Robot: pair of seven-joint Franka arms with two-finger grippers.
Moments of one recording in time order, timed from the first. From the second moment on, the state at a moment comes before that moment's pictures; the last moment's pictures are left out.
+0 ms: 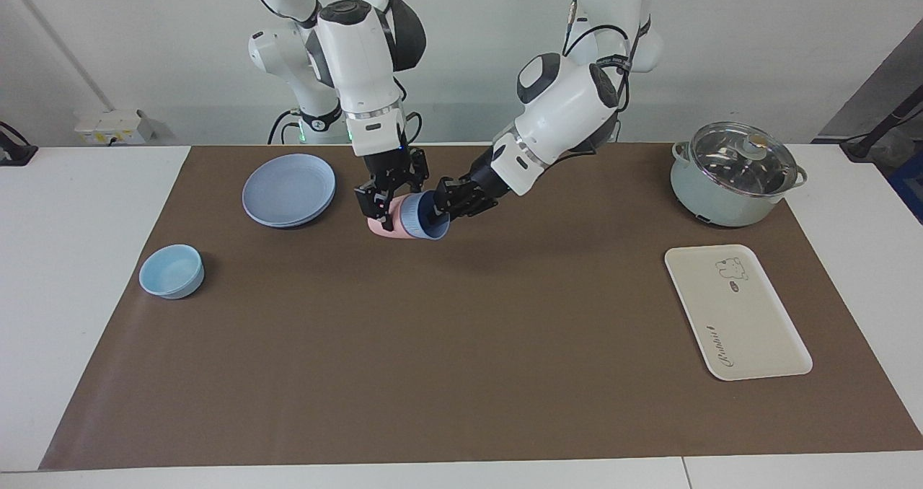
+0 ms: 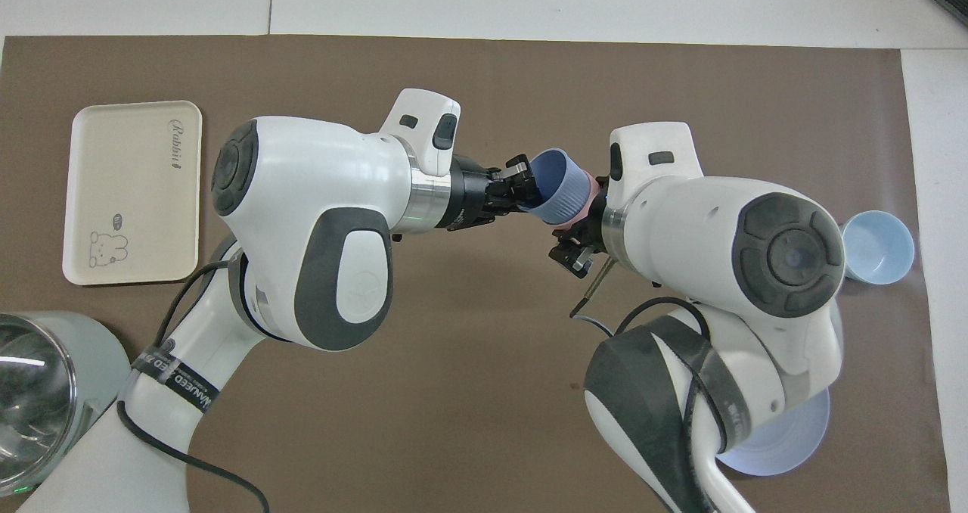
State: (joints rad) left arm -0.48 0.24 -0.13 -1.69 -0.76 2.31 -0.47; right arm 0.44 0.01 0.00 -1.91 0.01 2.25 -0.46
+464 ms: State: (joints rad) left arm -0.48 0.24 -0.12 -1.68 -0.76 2.28 -0.47; right arm 0.44 0.01 0.00 -1.90 0.01 2.25 -0.46
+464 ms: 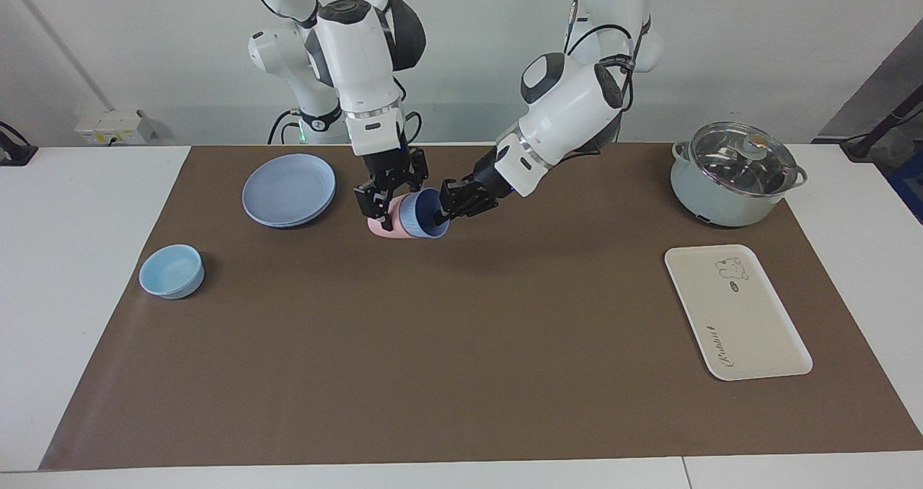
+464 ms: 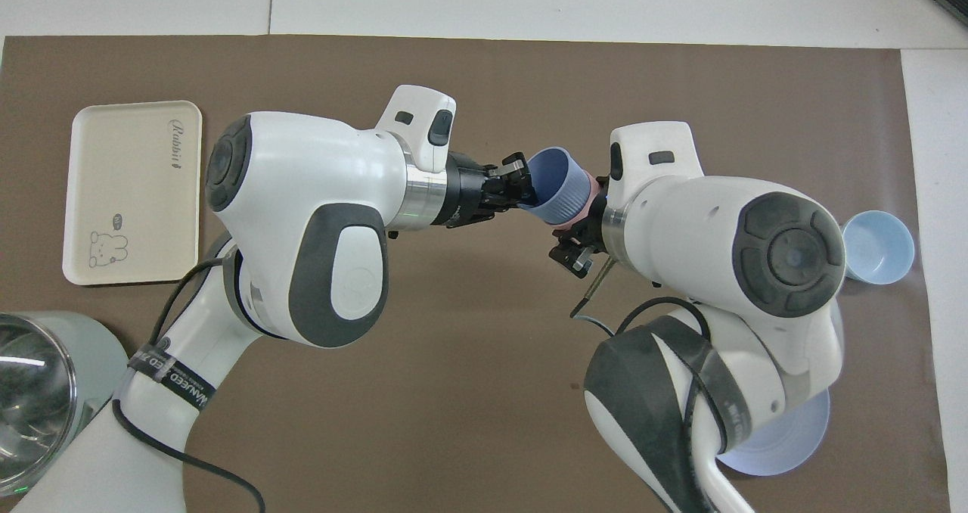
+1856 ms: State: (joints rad) left arm 0.06 0.22 -0.10 -1.44 -0.26 1.85 -0.31; right arm 0.17 0.04 -0.01 -2.00 0.65 2.54 -1.01
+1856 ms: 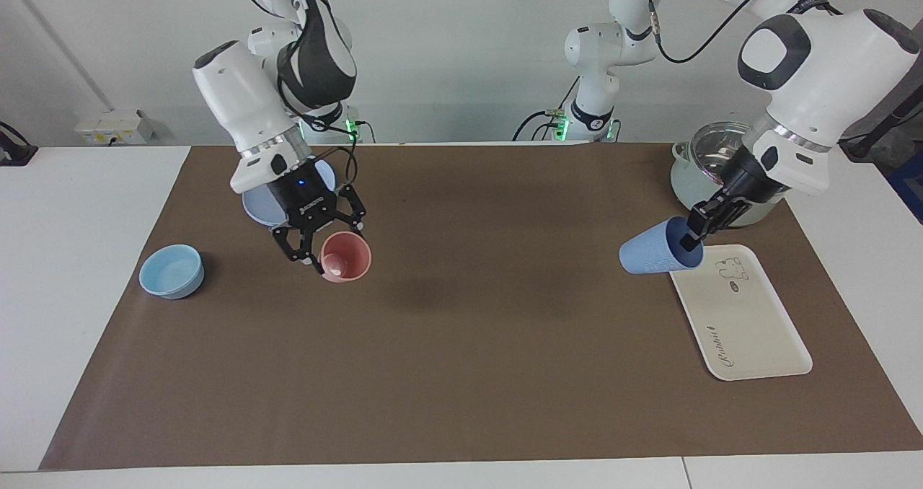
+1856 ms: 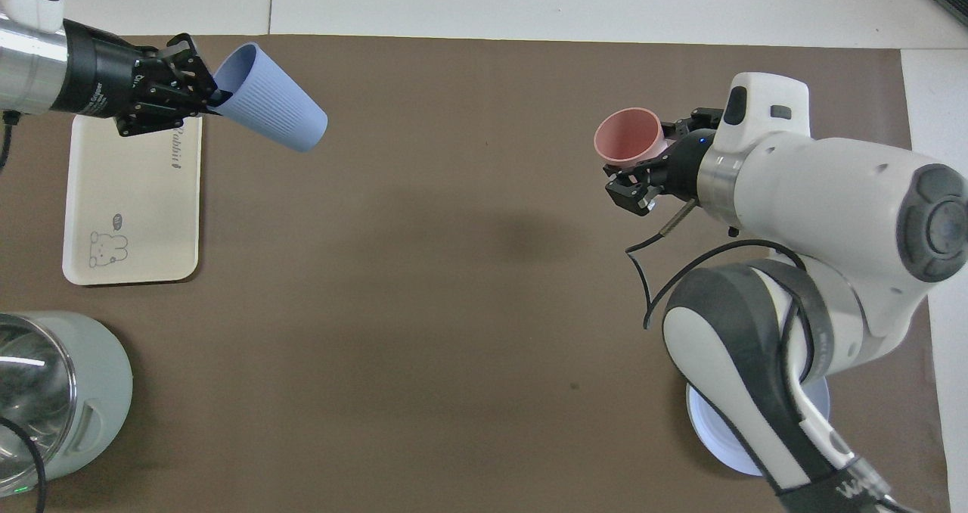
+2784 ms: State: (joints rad) left arm 0.41 0.16 -0.11 -1.92 -0.21 2.44 0.40; right arm -0.10 0.32 -0.01 -2.07 1.67 2.34 -2.19
